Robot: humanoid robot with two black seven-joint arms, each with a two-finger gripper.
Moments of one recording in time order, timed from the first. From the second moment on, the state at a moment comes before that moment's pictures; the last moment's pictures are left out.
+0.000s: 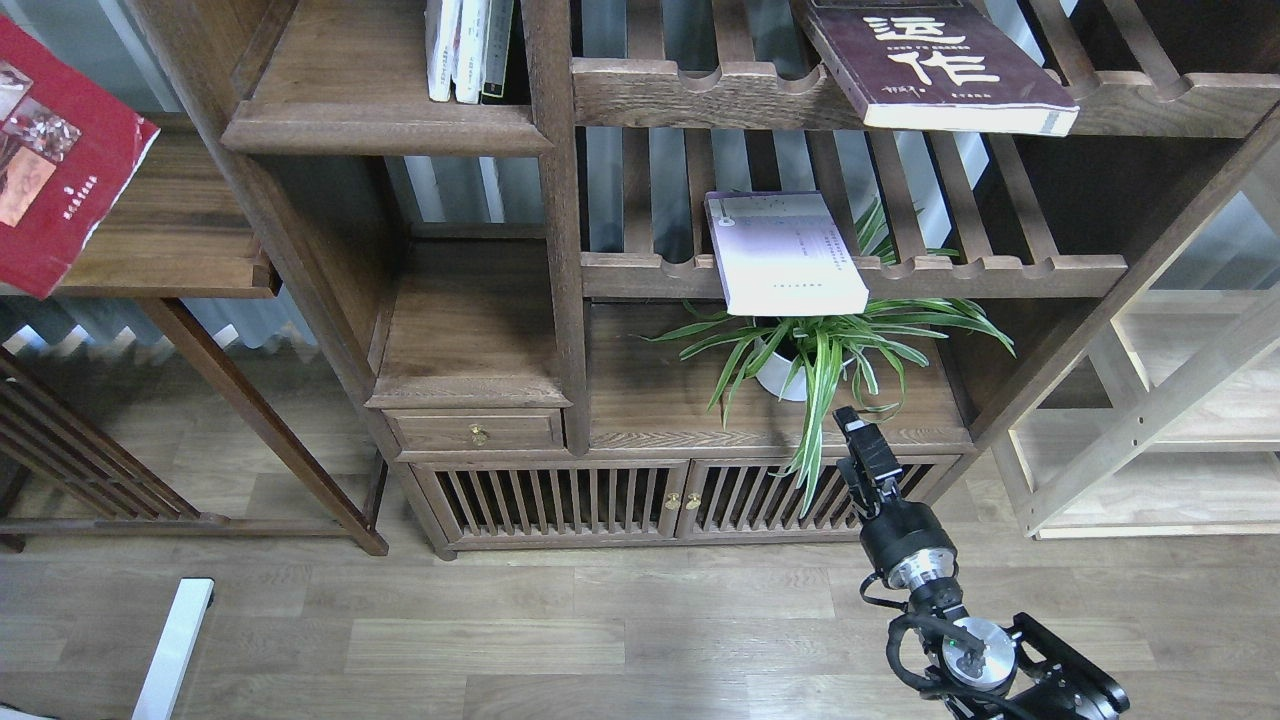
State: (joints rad) left arm 0.01 0.56 -2.03 -1.61 0.27 -0.49 0.49; right arm 0.14 -0.07 1.05 0.69 0.22 0.58 0.14
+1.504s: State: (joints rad) left arm -0.62 0.58 -1.46 -1.51 0.40 -0.05 0.49; right arm 0.15 -0.08 1.06 0.70 0.31 0.58 0.14
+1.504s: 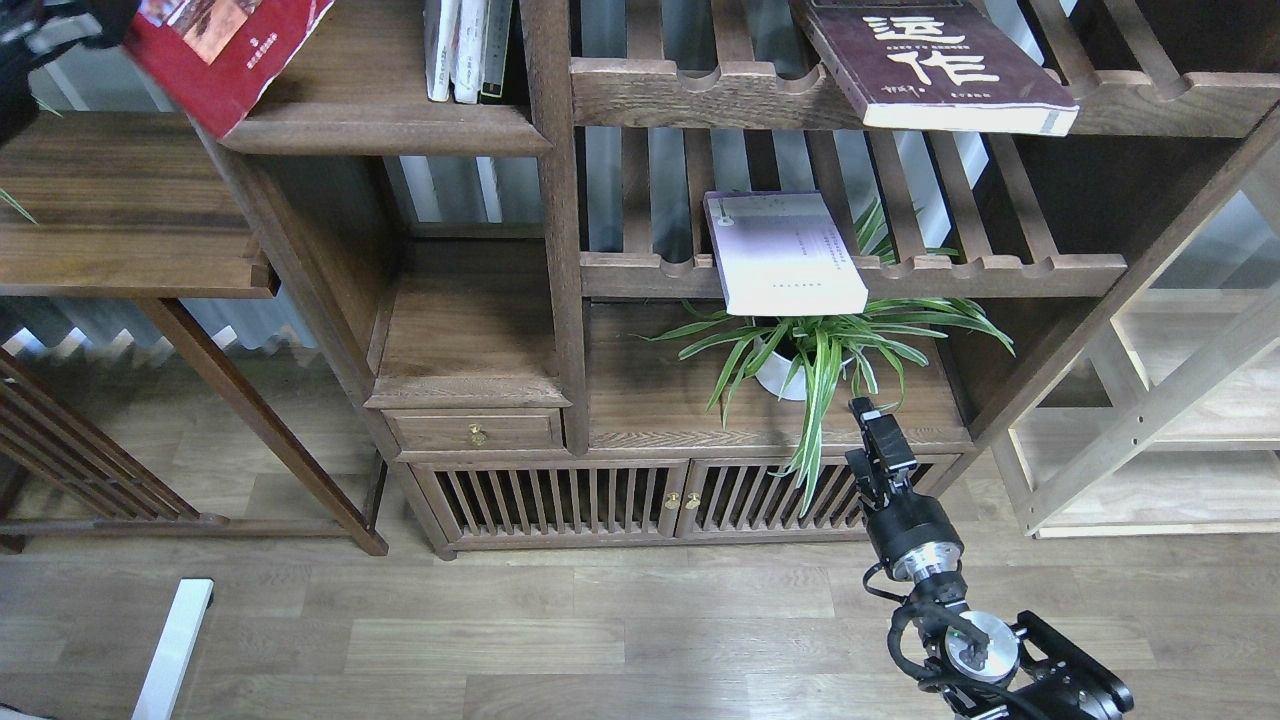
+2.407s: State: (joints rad) left arm -1.02 0.47 -1.16 -1.17 0.41 0.08 0.49; right arm 0.14 -0.09 1.07 0.70 0.36 0.58 0.15
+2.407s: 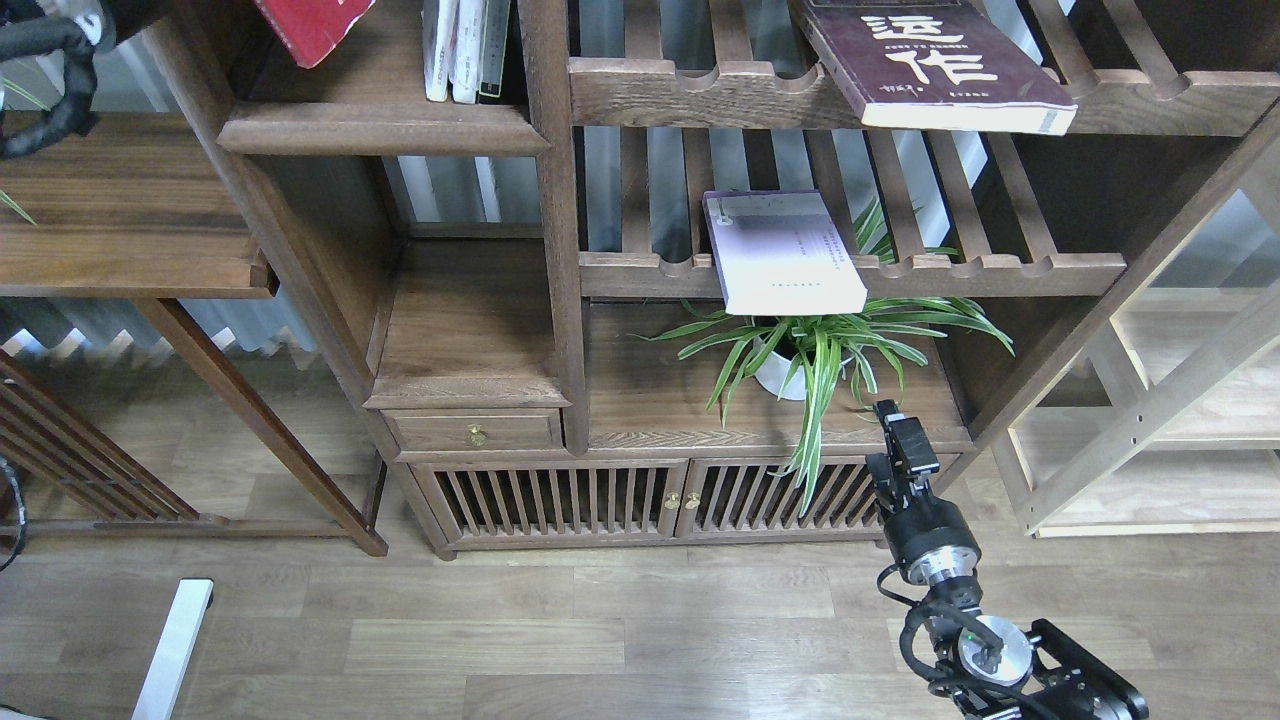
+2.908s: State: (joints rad) left arm -1.05 0.41 -1.14 -1.05 0.41 0.07 0.49; right arm 0.14 -0.10 1.07 0.70 0.36 0.58 0.14
